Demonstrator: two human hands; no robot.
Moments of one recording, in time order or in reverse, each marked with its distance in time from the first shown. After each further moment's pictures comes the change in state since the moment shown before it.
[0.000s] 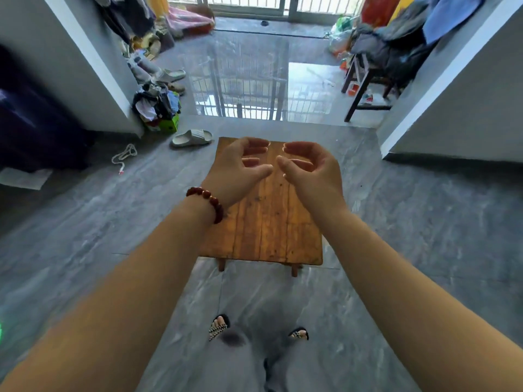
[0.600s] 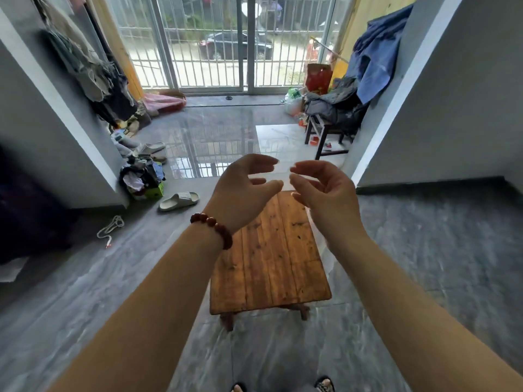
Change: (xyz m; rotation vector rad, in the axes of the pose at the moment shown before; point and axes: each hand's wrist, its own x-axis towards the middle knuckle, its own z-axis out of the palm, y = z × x) left_hand -0.040 0.075 -0.093 0.018 -0.048 0.214; right_hand -0.050 -0.104 0.041 0.034 0.222 -0.132
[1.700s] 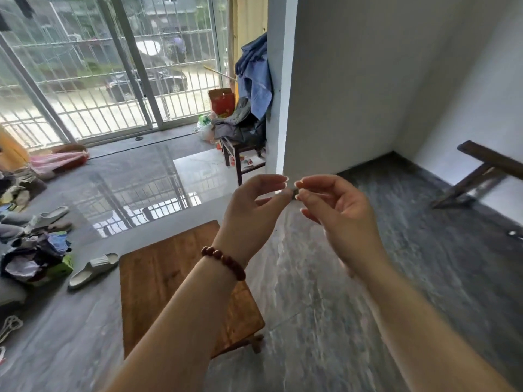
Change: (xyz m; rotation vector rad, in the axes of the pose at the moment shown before) left_hand 0.033 0.127 0.253 -0.231 -0.253 0.080; right_hand 0.016 0.003 -0.270 0.111 0.278 0.015
